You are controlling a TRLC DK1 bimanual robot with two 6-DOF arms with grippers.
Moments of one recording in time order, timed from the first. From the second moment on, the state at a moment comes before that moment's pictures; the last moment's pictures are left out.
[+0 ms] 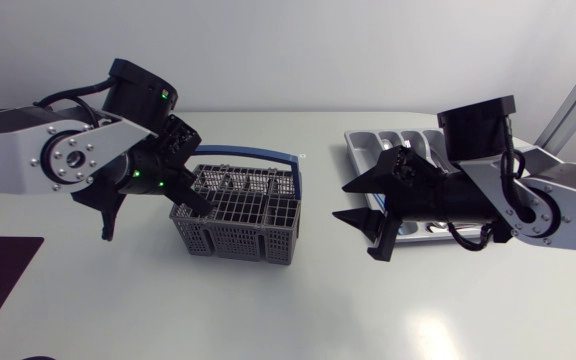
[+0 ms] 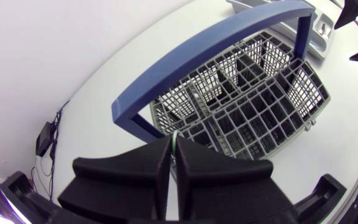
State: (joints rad) left arm -0.47 1.45 0.99 -0.40 -0.30 0.29; right arm 0.37 1.33 0.73 -0.08 -0.44 -0.68
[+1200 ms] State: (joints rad) left arm -0.50 1.22 0.95 -0.41 -0.25 0.55; right arm 0.37 1.26 0.70 -0.10 -0.43 -0.68
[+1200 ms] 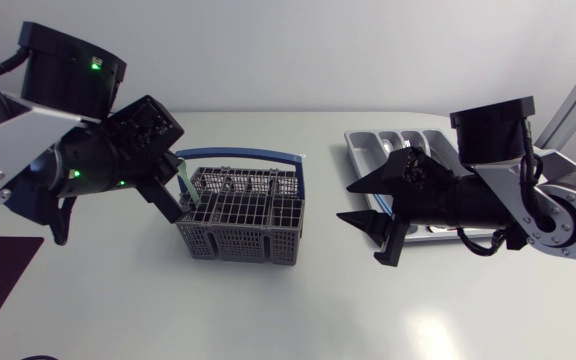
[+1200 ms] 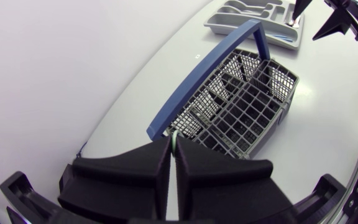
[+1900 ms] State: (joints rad) left arm -0.35 1.13 0.95 -0.49 0.01 0.78; right arm 0.38 1.25 0.70 -0.12 -0.43 -0.68
